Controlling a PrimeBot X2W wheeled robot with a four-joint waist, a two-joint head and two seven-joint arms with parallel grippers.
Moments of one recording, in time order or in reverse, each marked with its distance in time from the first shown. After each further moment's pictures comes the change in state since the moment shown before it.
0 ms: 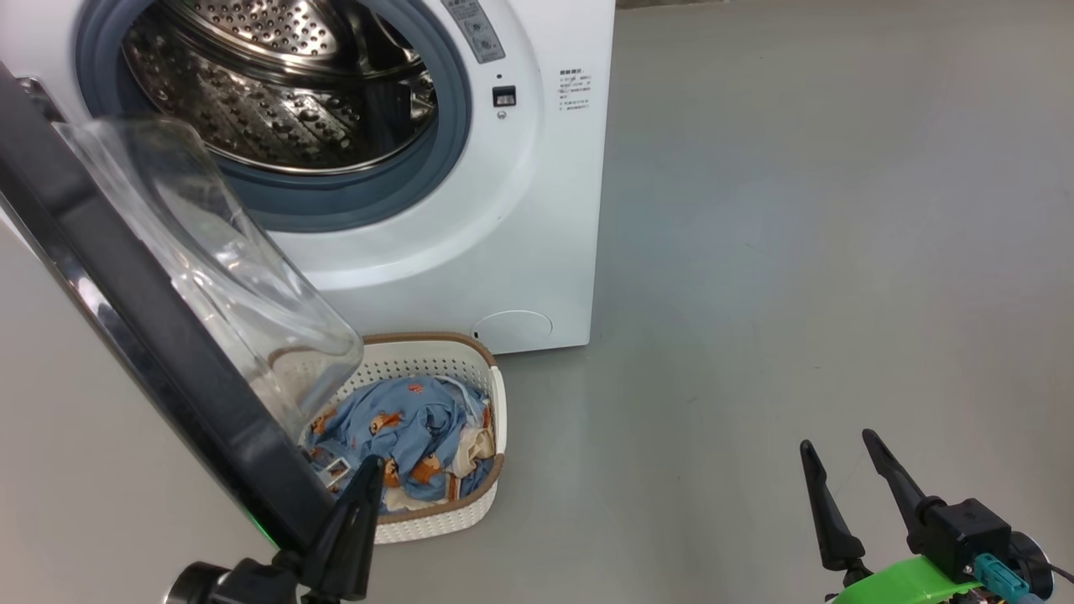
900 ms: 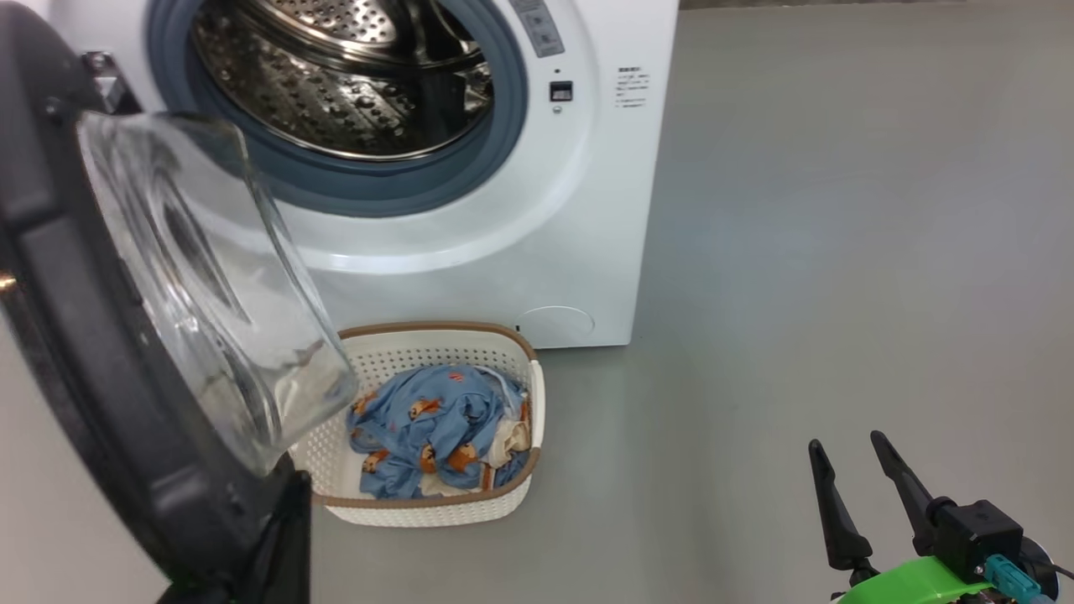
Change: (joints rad) left arm 0.047 -0.063 0.154 0.021 -0.008 0.010 0.000; right arm 0.001 0.000 -0.010 0.005 0.028 0.000 0.000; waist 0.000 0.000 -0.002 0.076
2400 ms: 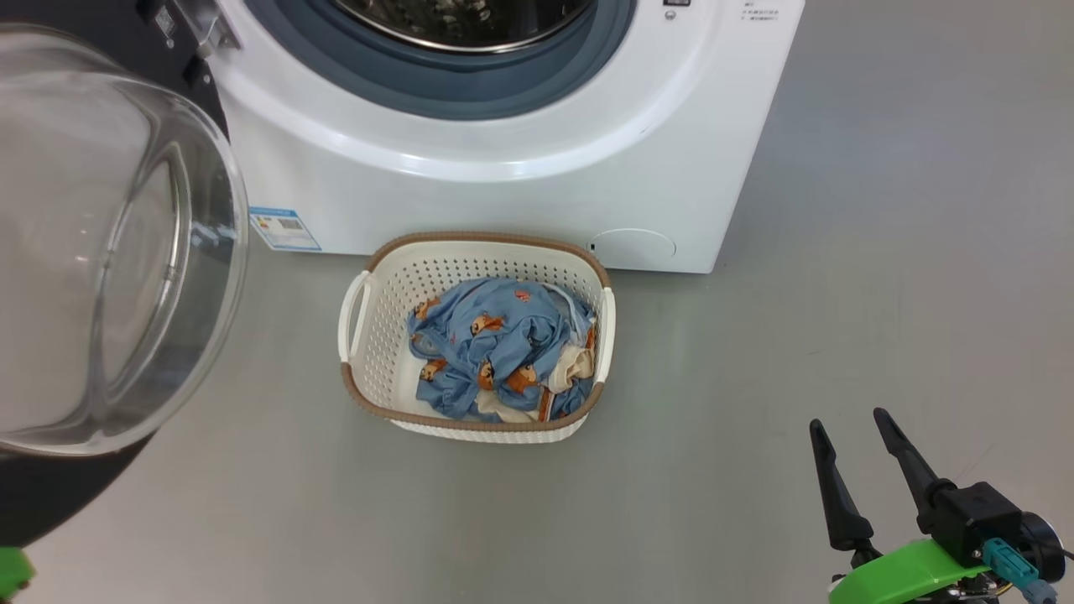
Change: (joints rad) left arm -0.296 0.013 0.663 0.222 -0.102 0.102 0.001; right arm -0.026 -0.001 -0.010 -0.020 -0.047 0.000 0.000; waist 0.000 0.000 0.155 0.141
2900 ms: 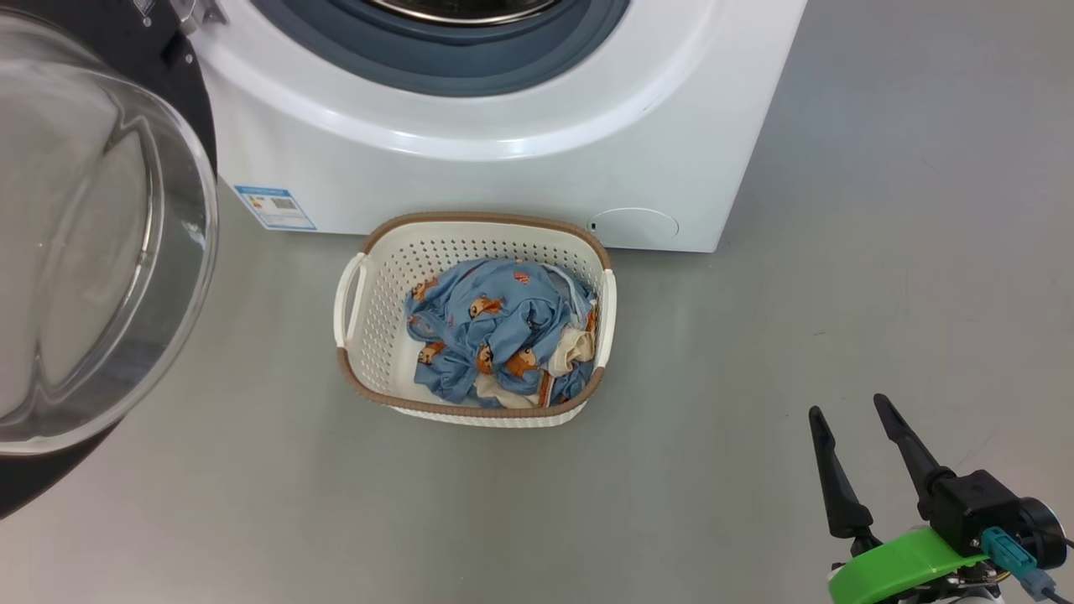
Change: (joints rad) left arm -0.138 0.070 0.110 0.123 0.090 -0.052 0.000; right arm -0.021 -0.002 -0.001 -0.009 -0.021 0.000 0.000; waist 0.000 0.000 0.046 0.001
